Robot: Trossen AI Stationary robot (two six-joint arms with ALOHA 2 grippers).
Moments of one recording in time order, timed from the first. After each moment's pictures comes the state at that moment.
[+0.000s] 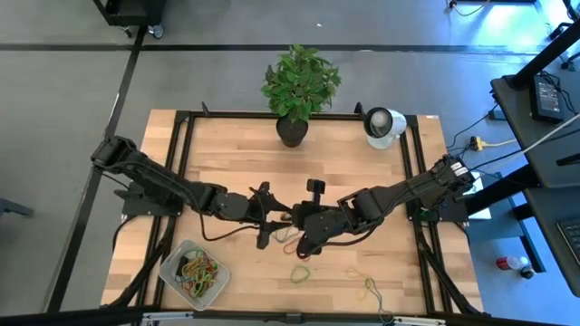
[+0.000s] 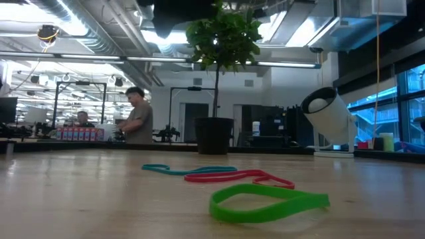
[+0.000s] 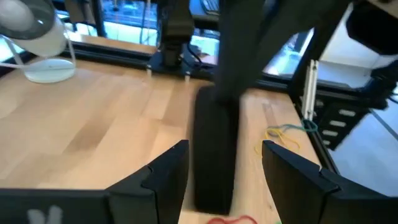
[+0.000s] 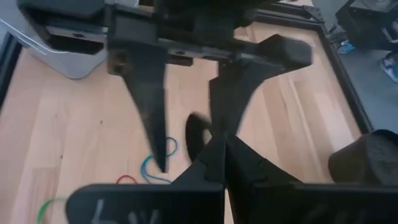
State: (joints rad) left arm -0.34 1.44 0.86 0.28 -0.33 -0.30; right arm 0.40 1.80 1.74 -0.78 0.53 0.20
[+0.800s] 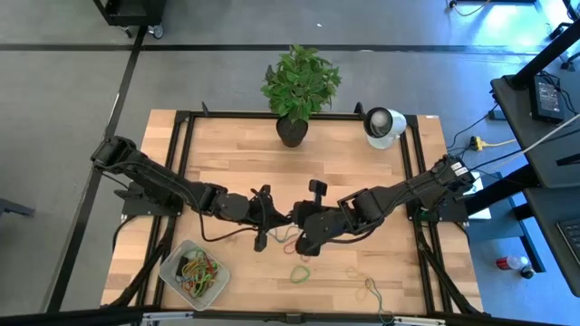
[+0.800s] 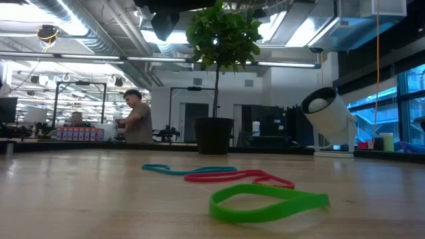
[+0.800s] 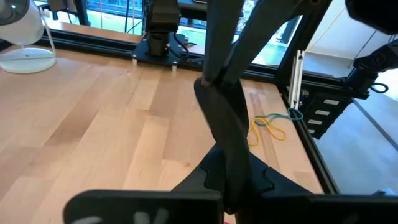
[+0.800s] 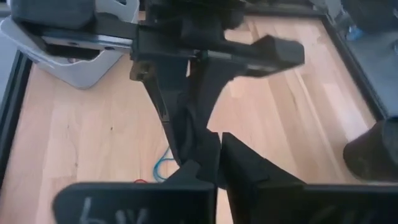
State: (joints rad) left arm -0.34 1.44 0.86 0.25 -0.27 -0.32; right arm 0.40 1.80 1.74 -0.78 0.51 0.30
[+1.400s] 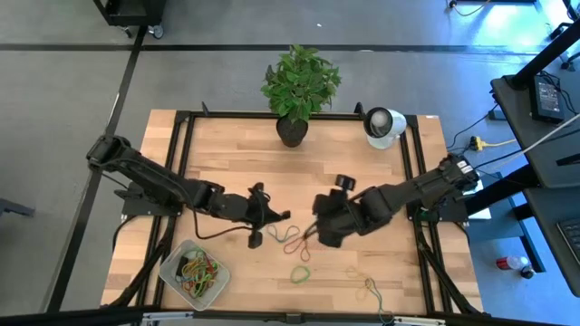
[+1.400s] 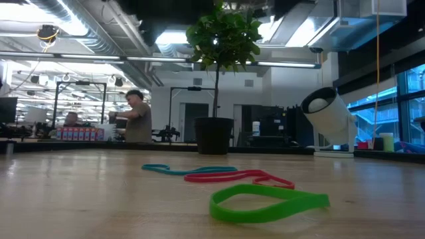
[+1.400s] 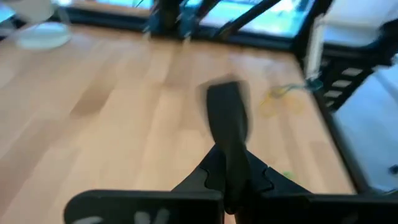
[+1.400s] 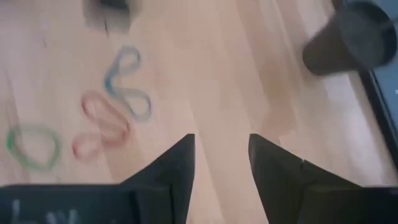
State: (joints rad) left arm -0.34 1.39 0.86 0.09 -0.29 -0.31; right arm 0.42 1.77 1.74 -1.23 0.51 0.56
